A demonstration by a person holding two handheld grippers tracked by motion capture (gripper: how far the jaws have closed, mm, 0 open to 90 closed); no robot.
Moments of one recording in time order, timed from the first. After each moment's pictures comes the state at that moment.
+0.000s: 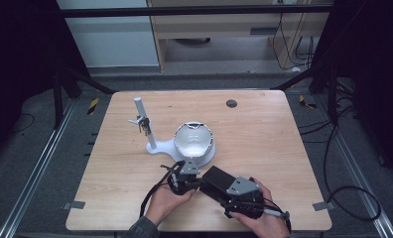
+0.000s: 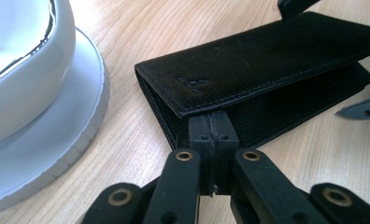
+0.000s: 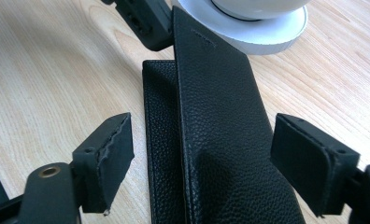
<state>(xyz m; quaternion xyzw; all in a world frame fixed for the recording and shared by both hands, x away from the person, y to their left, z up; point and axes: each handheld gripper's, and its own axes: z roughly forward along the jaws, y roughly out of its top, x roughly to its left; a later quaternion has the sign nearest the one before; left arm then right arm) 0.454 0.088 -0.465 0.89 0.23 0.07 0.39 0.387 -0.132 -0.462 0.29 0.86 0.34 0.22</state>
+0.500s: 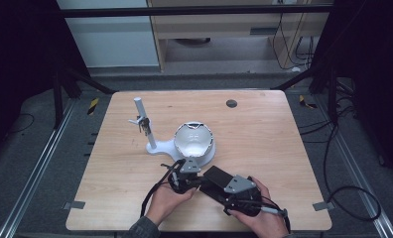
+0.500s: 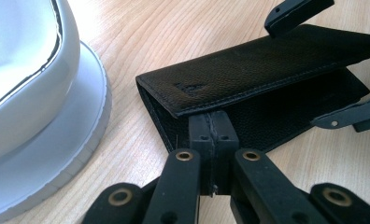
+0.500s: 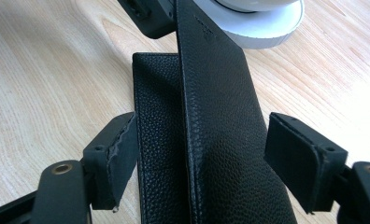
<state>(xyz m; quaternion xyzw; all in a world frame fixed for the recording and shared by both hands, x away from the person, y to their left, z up) 0.456 0.085 -0.460 0.88 0.23 0.07 0.41 0.392 -0.127 -0.462 0.30 0.87 0.31 0.23</state>
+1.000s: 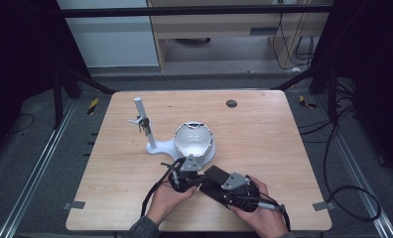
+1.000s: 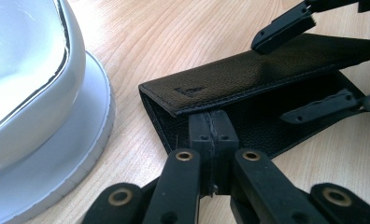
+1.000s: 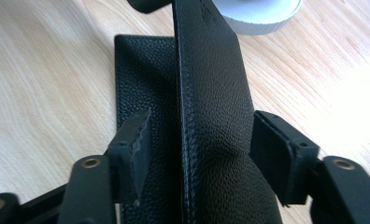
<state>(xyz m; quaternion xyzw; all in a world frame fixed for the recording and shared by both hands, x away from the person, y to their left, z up) 0.457 0.084 -0.457 0.88 0.24 0.07 0.42 0.403 -0.122 -0.462 0.29 0.89 0.26 0.24</state>
